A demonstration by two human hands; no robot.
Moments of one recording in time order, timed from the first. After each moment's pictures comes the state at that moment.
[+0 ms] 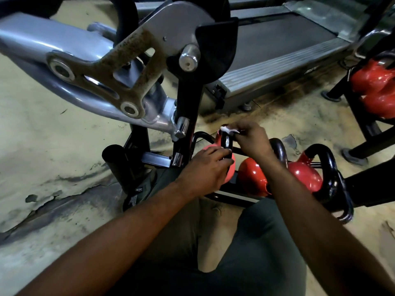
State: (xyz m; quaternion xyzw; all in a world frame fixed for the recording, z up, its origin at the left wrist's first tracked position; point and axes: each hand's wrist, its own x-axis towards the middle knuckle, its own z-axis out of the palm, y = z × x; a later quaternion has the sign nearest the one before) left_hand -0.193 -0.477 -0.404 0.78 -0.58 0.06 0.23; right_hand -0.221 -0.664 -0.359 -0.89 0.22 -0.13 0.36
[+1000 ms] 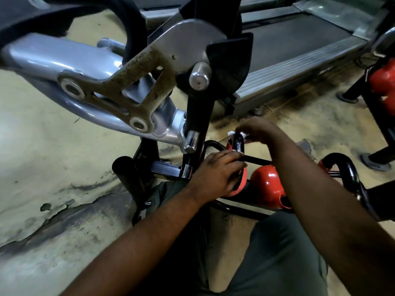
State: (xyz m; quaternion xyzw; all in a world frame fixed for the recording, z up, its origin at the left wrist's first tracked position) left_hand -0.162 -0.501 -0.406 0.78 -0.56 0.03 0.28; right_hand -0.127 -0.709 -0.351 -0.80 0.39 0.09 0.46
